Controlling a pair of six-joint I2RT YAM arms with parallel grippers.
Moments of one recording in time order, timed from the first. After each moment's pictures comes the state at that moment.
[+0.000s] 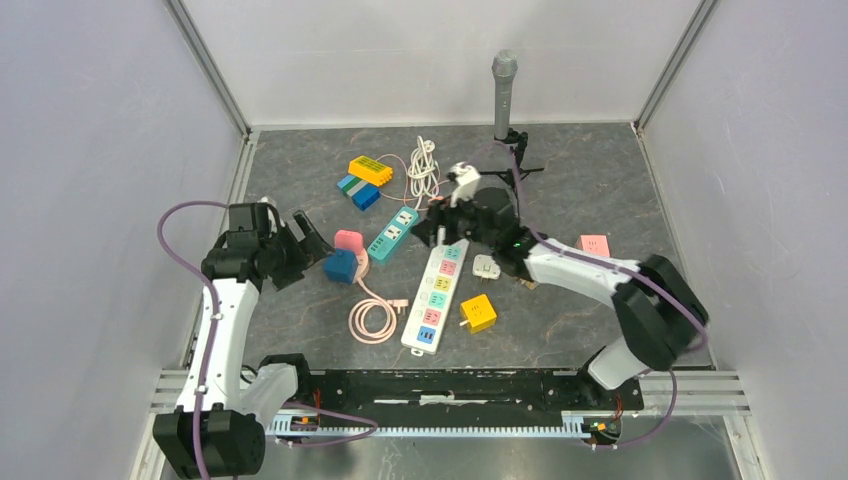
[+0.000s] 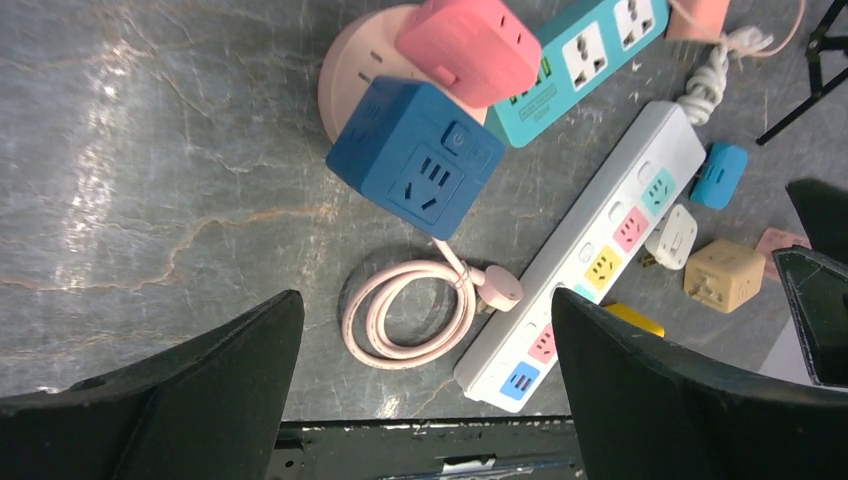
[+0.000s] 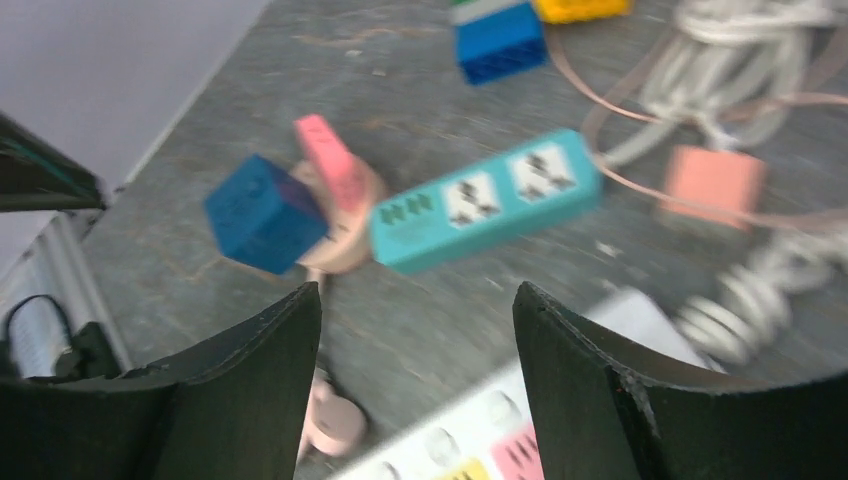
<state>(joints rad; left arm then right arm) 0.07 0.95 0.93 -0.91 0.22 -0.53 0.69 1.49 0.86 0.32 -0.14 0.36</state>
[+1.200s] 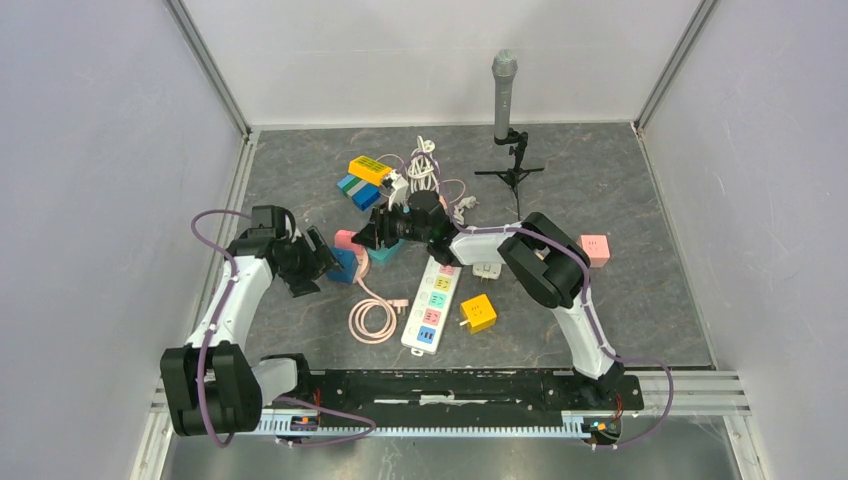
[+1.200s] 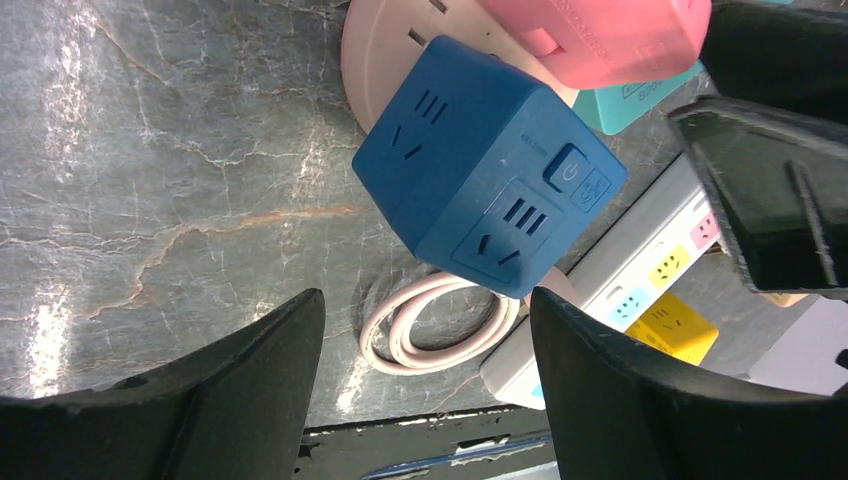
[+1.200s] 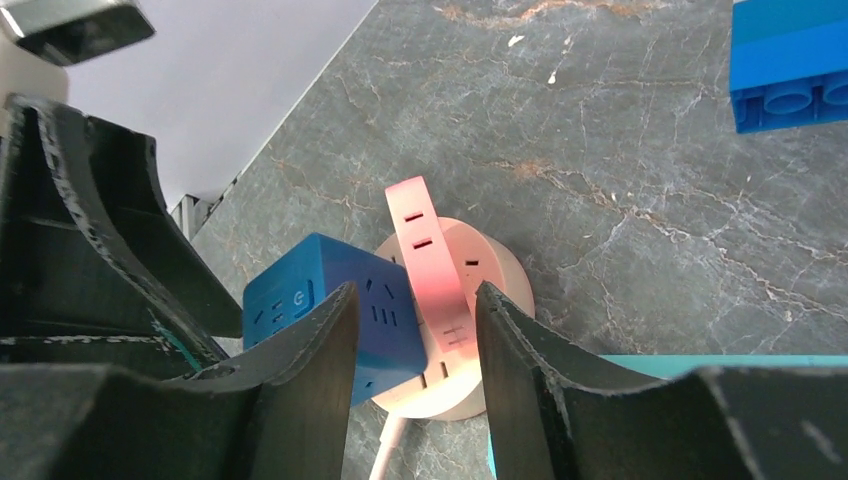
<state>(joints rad) 0.07 1.16 0.78 -0.78 0.29 -0.52 0.82 2.19 1.34 0.65 -0.40 0.56</state>
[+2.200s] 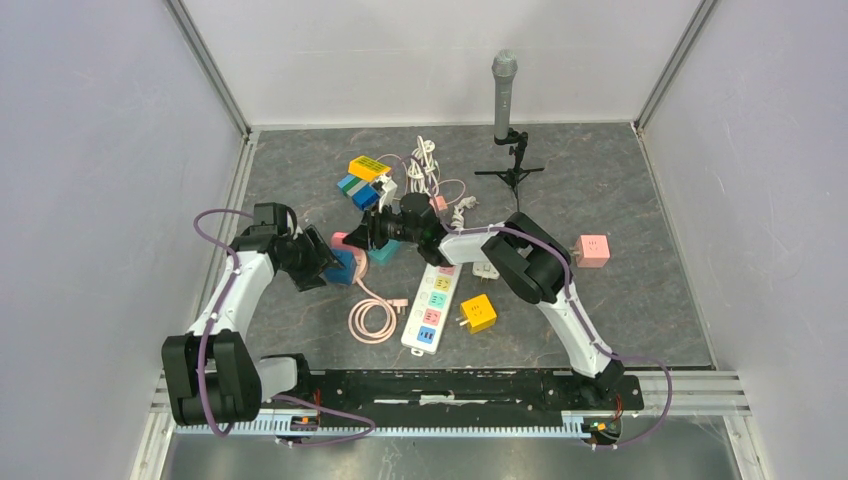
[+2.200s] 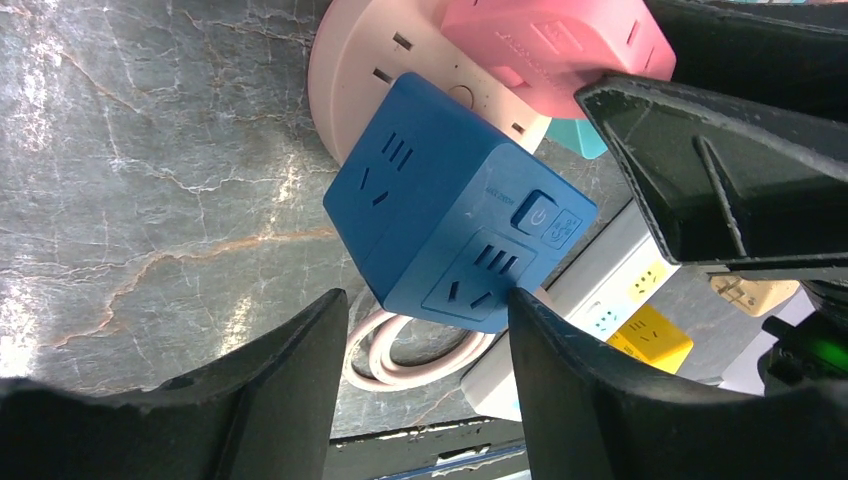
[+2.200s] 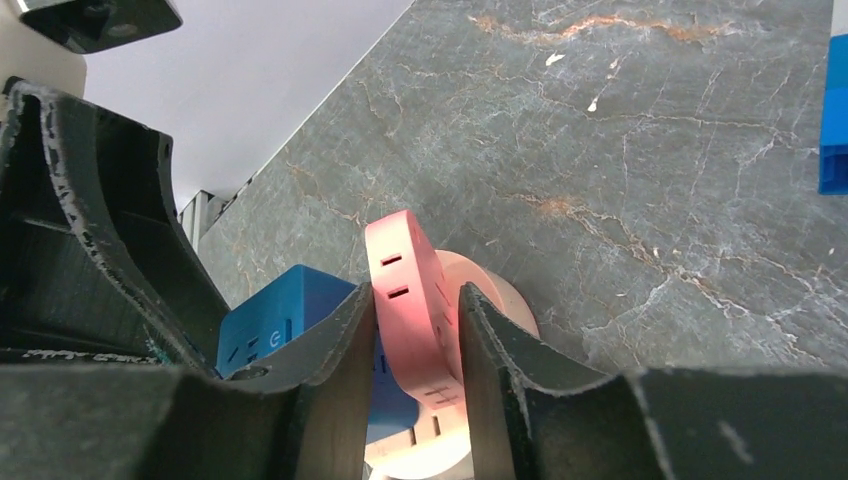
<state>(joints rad) 0.07 1.21 0.78 -0.72 0.30 -0.55 0.84 2.33 1.44 0.73 -0.46 0.56</state>
